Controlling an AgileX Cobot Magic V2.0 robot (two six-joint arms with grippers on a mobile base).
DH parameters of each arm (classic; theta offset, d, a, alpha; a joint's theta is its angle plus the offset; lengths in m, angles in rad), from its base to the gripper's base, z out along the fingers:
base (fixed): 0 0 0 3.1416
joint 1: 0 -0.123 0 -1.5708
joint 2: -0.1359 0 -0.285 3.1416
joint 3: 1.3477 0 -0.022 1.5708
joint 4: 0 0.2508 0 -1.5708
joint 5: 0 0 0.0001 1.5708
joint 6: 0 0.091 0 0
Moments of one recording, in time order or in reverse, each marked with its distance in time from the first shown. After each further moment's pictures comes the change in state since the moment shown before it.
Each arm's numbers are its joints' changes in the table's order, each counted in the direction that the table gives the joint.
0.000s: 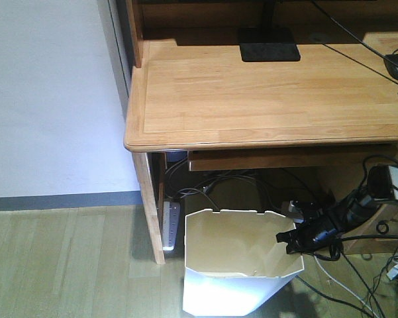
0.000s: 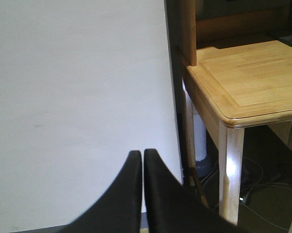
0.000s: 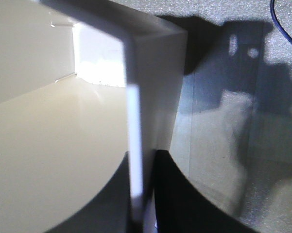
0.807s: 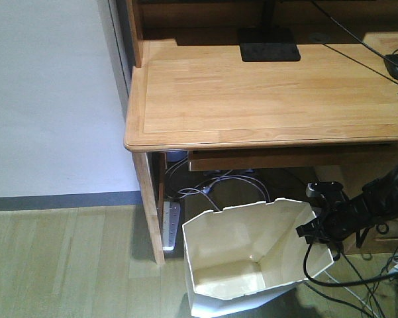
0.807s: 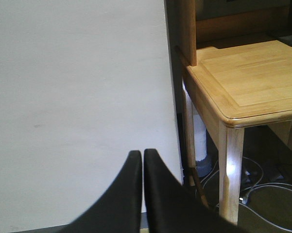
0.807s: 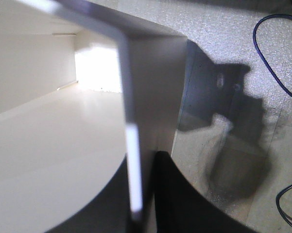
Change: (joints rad) left arm 0.000 0.000 0.000 0.000 0.000 0.000; right arm 0.025 0.567 0.596 0.215 -0.035 -0.422
